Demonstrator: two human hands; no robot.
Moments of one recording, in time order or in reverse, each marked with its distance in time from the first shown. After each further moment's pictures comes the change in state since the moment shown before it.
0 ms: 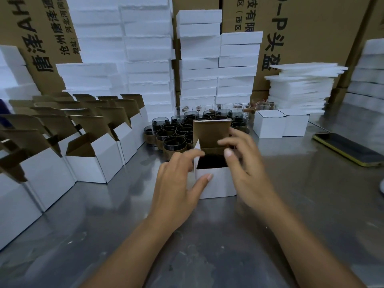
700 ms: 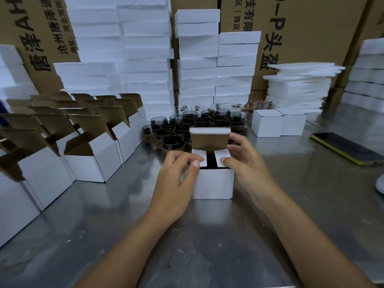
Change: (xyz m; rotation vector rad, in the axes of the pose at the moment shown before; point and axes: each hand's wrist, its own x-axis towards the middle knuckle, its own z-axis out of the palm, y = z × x) left_hand 0.004 -0.003 0.003 -0.238 -0.072 -0.234; right_hand 0.007 0.006 -0.002 0.432 -0.029 0.360
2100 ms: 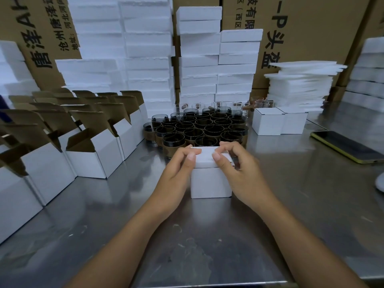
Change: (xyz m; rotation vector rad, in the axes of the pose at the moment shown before) left_hand 0.000 0.005 -0.006 -0.421 -0.159 -0.169; right_hand -0.012 0.007 0.006 -0.300 -0.028 -0.176
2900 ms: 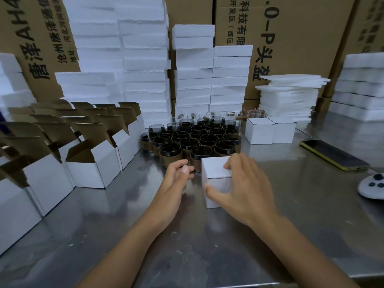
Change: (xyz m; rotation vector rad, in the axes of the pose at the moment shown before) left_hand -0.005 -0.004 -0.001 -0.053 0.013 -0.119; right_hand -0.021 -0.021 -0.013 -0.838 0.051 -0.177
